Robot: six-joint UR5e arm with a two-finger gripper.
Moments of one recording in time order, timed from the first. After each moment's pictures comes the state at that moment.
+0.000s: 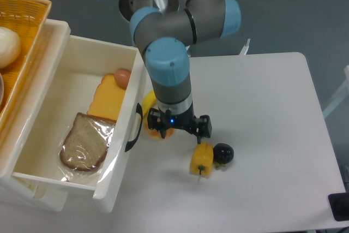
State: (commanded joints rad) arm 2.36 -2.00 -1.52 -1.11 1.61 0.58
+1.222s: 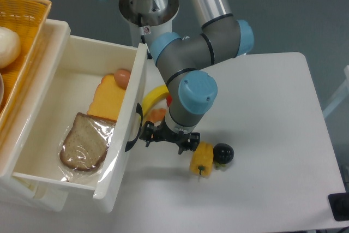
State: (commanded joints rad) arm 2.41 -2.01 -1.57 -1.20 1.31 0.56
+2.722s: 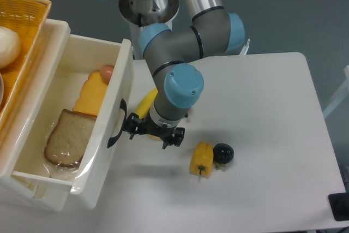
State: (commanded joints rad) arm 2.36 -1.95 -1.58 -1.25 1.27 0.56
